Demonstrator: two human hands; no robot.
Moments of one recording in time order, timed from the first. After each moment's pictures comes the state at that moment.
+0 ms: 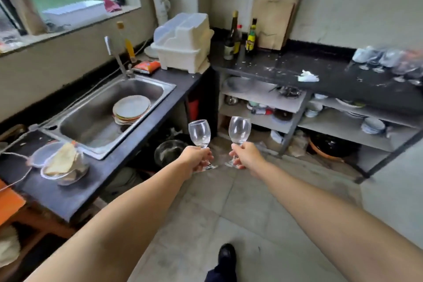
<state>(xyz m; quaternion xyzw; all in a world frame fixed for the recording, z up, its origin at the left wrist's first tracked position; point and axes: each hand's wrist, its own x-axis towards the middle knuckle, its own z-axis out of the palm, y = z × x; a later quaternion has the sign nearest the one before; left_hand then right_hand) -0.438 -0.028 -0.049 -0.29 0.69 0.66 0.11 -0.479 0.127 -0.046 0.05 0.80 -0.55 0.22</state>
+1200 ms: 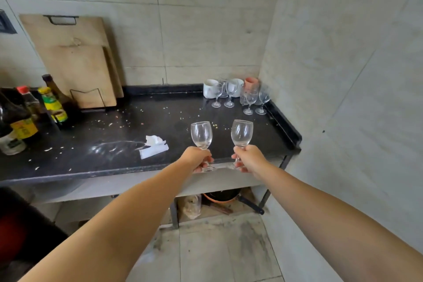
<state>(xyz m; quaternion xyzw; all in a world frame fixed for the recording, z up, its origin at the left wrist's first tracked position) -0.986 0.478 -0.020 -0.04 0.76 0.58 0.29 -0.920 0.633 -0.010 0.30 0.75 -0.59 0.02</state>
